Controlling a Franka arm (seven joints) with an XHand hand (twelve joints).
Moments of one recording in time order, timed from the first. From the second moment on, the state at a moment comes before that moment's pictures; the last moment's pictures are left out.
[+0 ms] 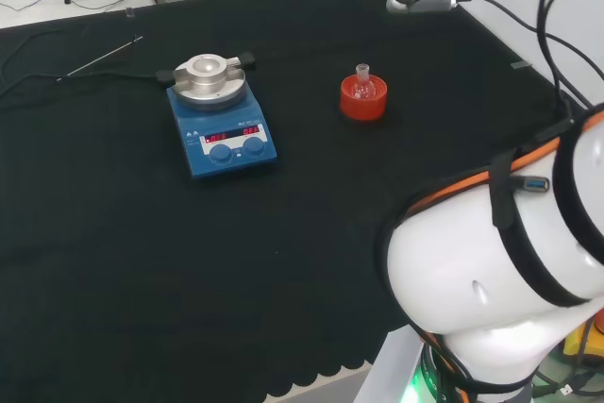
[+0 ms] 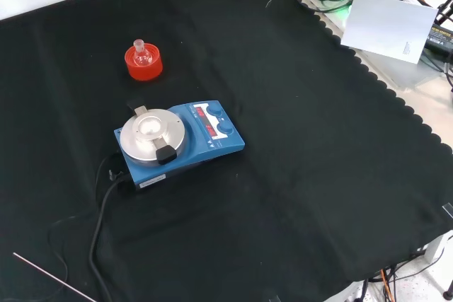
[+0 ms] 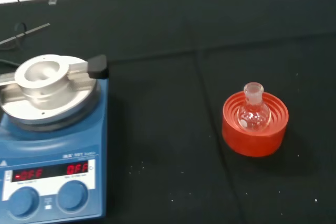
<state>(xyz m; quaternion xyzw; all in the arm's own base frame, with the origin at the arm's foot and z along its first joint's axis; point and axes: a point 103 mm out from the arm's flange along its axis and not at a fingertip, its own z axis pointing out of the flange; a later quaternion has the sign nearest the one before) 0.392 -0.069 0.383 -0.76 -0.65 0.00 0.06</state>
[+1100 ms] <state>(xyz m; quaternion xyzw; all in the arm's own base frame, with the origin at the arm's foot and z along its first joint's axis) 0.502 -0.133 0.284 -0.78 -0.62 0.04 0.09</state>
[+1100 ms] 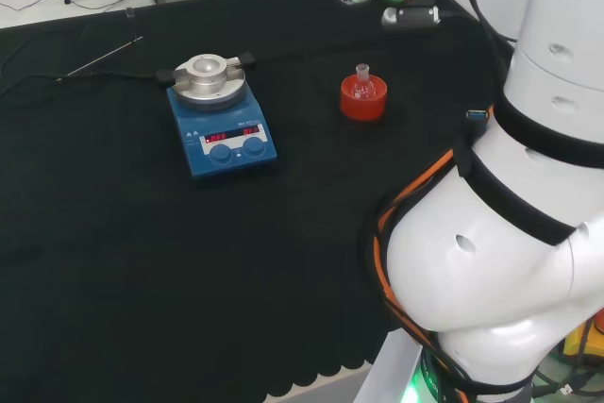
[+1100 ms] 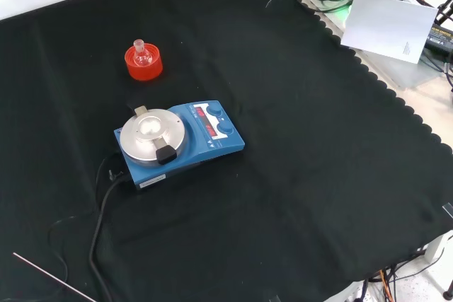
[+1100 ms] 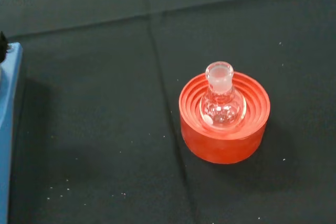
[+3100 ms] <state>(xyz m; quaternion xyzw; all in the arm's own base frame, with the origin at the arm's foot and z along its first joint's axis) 0.550 -0.180 0.160 -0.79 -0.60 0.03 0.12</state>
